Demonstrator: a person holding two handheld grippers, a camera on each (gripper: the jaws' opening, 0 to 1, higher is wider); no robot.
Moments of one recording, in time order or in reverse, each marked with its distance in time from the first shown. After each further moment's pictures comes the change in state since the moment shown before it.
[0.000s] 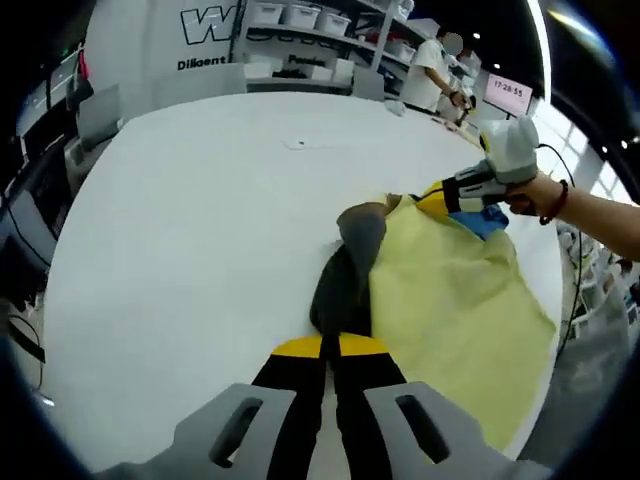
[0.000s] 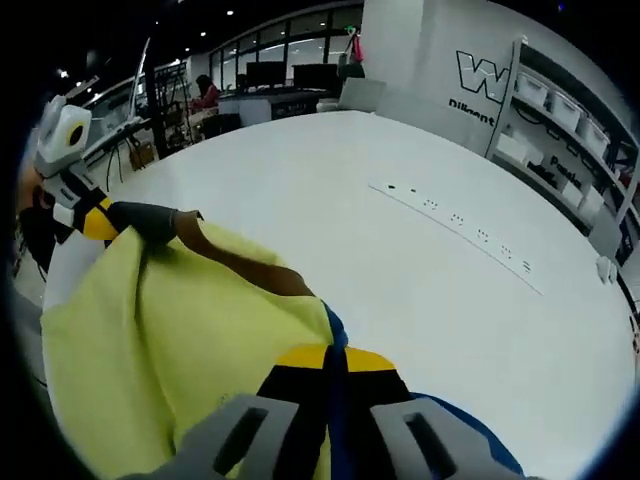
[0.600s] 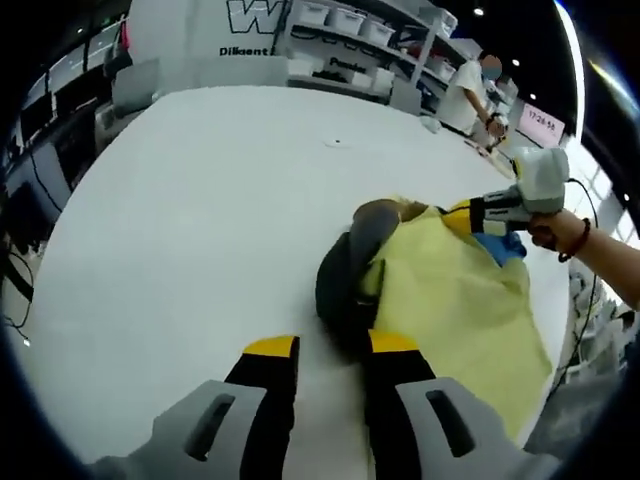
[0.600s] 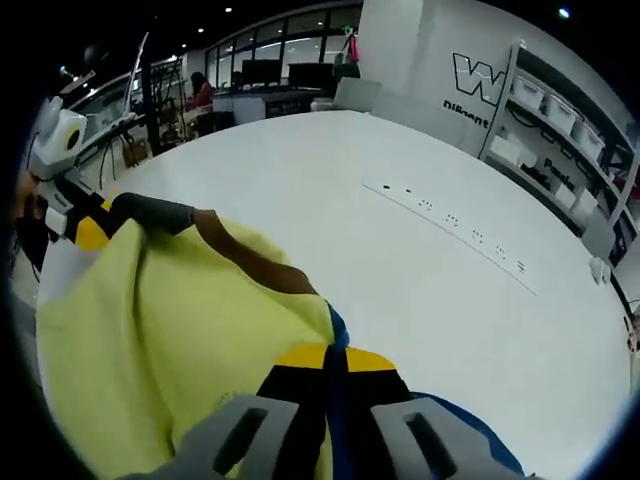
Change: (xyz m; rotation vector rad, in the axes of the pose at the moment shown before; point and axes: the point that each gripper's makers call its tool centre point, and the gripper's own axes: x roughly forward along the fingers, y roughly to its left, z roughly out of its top) left arm -0.017 0.027 0.019 -0.042 -0.086 0.099; right arm 0.001 -0.012 0.005 -0.112 0.041 -0.099
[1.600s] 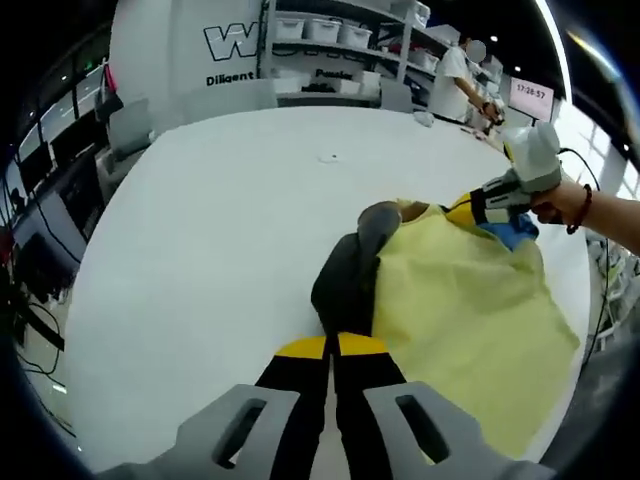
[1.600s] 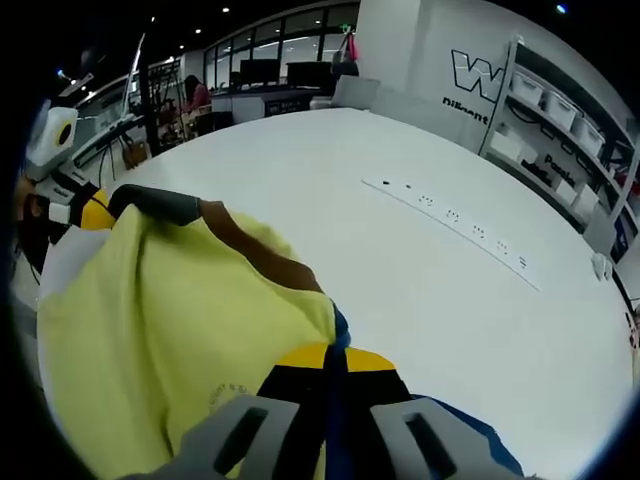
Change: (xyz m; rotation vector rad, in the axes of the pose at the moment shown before) left arm -0.008 0.005 0.010 0.158 -0.058 0.087; right arm 0.003 -0.001 -0.003 0.012 0.009 0.007
